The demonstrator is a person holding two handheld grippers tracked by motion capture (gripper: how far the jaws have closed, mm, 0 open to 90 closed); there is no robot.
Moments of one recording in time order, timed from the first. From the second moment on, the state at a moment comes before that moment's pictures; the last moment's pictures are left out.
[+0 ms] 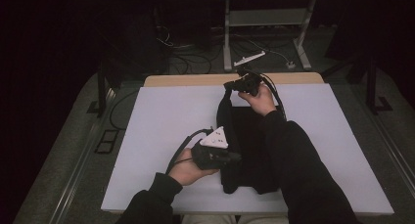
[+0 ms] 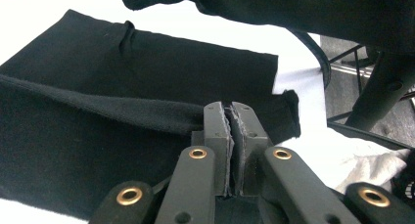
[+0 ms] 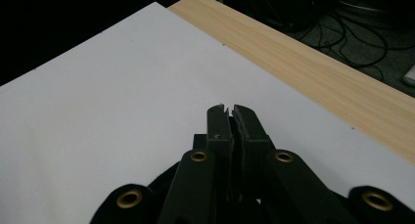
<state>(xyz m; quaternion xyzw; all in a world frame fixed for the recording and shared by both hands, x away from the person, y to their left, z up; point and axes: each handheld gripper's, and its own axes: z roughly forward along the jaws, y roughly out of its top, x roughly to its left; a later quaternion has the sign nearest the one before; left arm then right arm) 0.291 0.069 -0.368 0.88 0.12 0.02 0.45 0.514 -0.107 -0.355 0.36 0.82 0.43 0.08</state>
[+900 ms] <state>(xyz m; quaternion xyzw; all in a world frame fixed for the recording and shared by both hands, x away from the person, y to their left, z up) 0.298 0.027 -0.368 0.89 0.09 0.01 0.44 0.510 -0.155 -0.359 0.39 0.80 0.44 0.09</state>
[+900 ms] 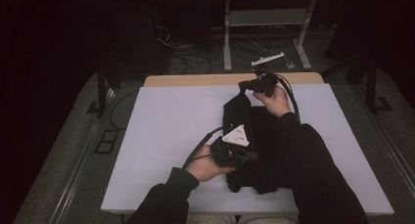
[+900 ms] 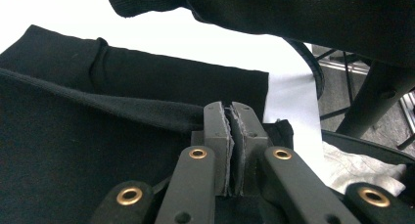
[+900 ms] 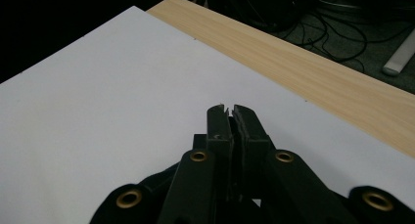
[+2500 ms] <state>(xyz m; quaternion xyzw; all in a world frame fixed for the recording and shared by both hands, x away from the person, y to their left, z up) 0.302 -0.044 -0.393 0.91 0.06 -0.03 0.42 0.496 -0.239 -0.392 0.47 0.77 0.43 0.09</state>
